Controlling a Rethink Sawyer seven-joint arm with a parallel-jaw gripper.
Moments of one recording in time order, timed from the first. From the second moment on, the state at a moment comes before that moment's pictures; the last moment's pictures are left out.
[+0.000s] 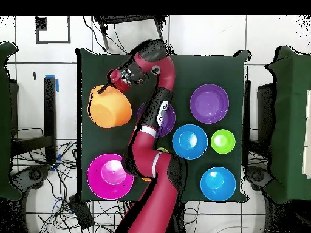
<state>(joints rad) -0.52 0.52 2.37 0.21 -1.53 2.39 1.50</state>
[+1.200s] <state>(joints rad) -0.55 0.52 2.35 0.21 -1.56 1.84 1.29</state>
